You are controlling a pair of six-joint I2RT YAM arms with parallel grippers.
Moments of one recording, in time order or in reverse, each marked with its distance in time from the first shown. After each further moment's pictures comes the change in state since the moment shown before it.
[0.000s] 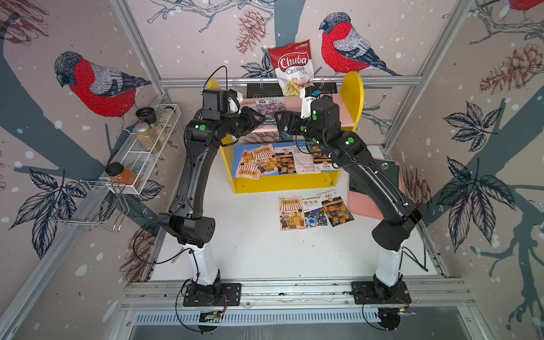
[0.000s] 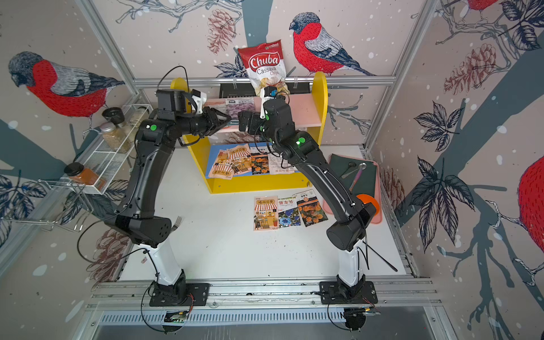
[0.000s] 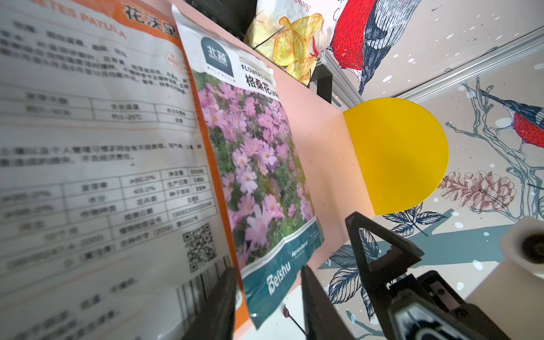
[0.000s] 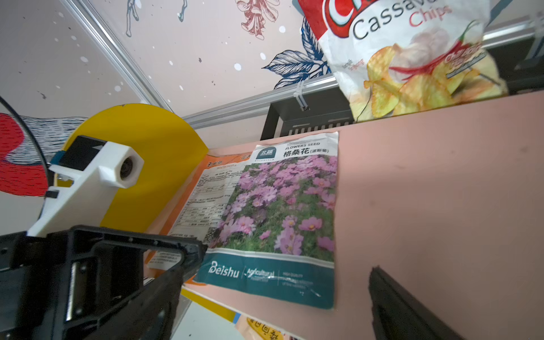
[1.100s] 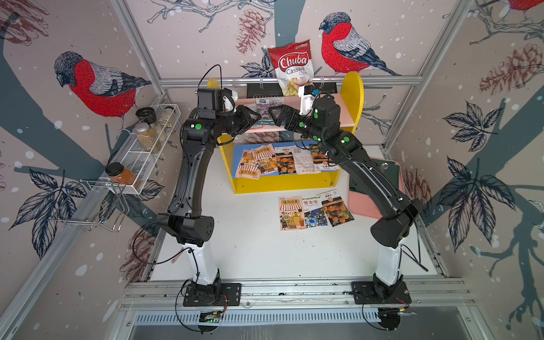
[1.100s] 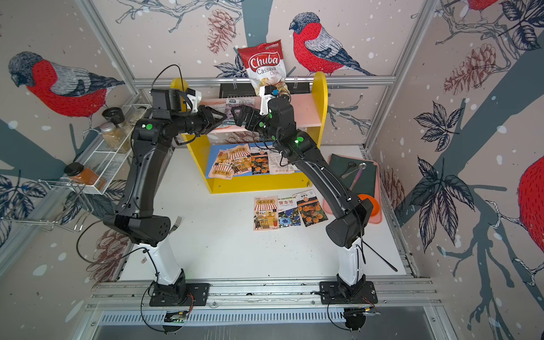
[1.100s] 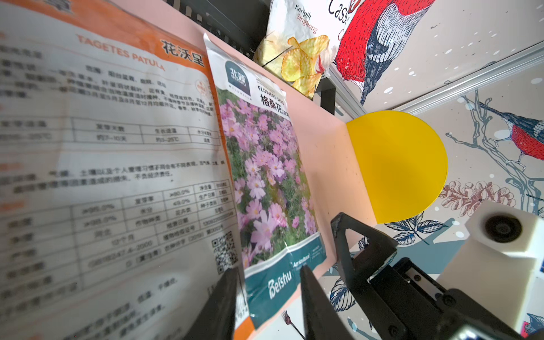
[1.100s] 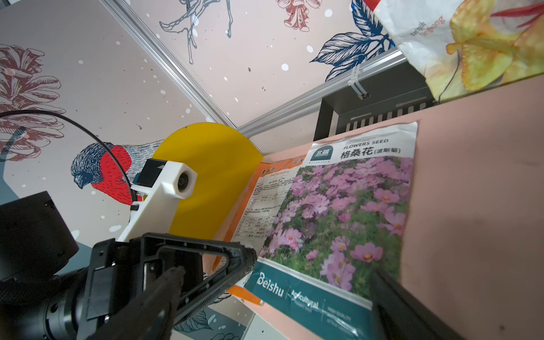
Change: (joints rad) left arm 0.033 0.010 0.027 -0.010 0.010 0.001; right arm -0.053 0.037 -0.045 0.201 -0.303 0.249
